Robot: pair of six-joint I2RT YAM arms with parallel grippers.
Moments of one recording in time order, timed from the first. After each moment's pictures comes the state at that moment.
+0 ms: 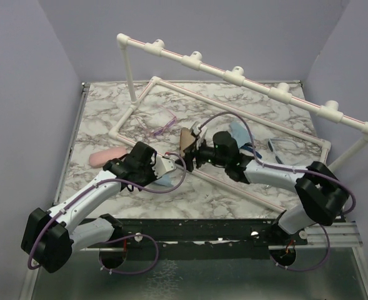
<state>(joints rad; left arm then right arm) -0.59 1.07 0.72 -0.72 0.08 0.56 0.81 1.55 0.70 0.53 -0.42 0.09</state>
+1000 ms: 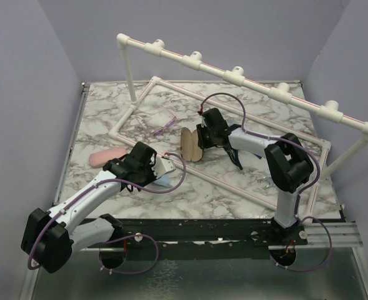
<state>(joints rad) -0.59 1.07 0.72 -0.74 0.06 0.56 0.60 1.92 1.26 -0.19 0.02 0.24</state>
